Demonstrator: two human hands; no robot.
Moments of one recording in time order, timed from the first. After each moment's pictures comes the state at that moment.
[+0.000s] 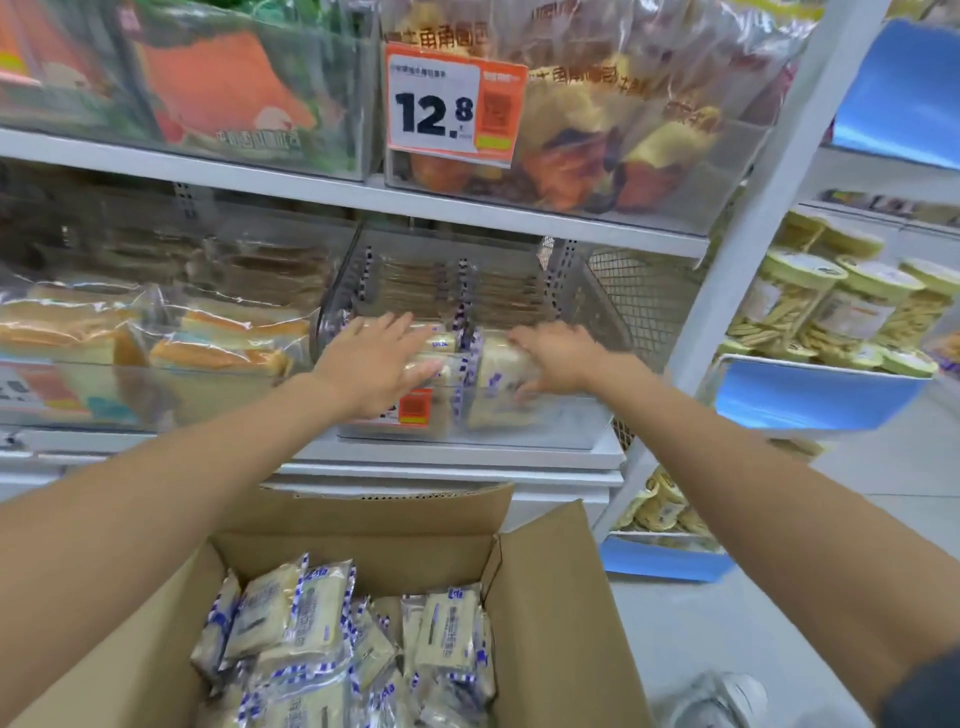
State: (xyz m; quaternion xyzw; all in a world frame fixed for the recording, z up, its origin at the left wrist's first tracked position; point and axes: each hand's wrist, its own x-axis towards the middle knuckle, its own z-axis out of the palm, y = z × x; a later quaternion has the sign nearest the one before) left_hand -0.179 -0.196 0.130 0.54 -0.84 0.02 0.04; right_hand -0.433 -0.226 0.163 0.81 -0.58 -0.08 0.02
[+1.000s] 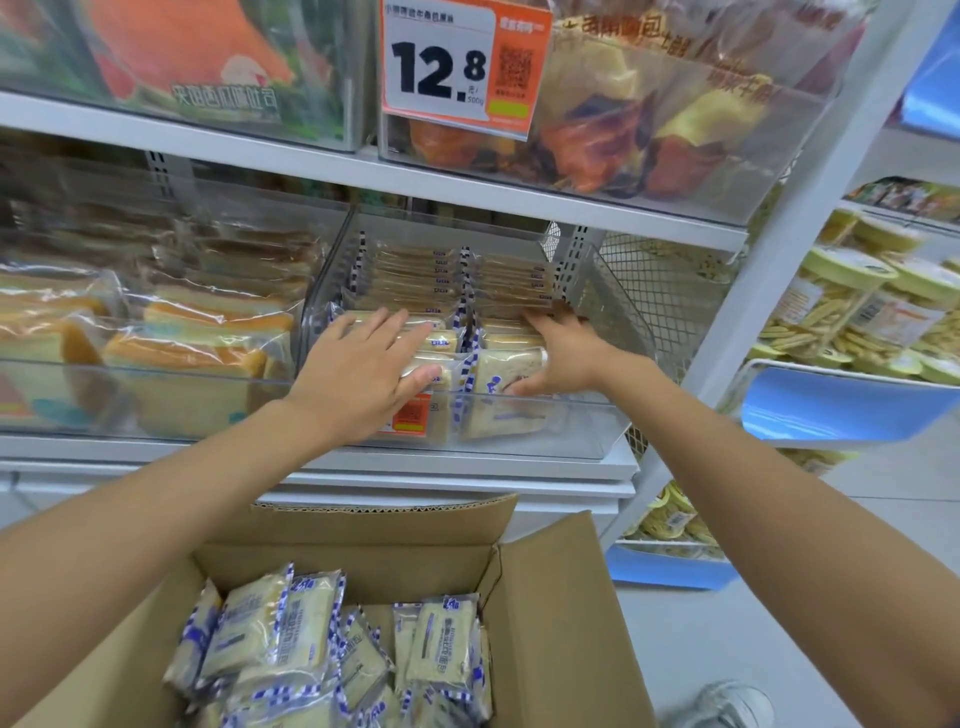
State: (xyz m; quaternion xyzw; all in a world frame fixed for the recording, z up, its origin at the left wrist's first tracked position) left_hand -0.177 -0.200 0.106 0.53 -0.83 0.12 0.10; right_hand -0.442 -0.257 0.140 0.75 -0.65 -0.03 -0.09
